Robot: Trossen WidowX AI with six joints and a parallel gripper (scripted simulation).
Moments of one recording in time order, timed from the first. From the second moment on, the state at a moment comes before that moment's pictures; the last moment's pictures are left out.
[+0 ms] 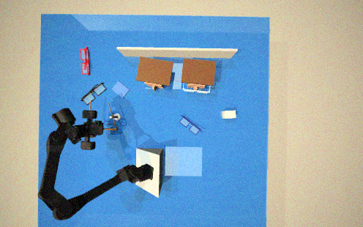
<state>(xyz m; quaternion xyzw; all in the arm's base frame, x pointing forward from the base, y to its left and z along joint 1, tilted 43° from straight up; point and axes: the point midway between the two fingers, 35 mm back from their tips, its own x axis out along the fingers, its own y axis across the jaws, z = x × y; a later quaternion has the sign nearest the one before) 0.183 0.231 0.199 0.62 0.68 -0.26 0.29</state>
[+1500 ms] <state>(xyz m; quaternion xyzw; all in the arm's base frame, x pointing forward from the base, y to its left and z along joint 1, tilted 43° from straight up) 0.174 0.247 0.216 0.62 0.68 -0.26 0.29</state>
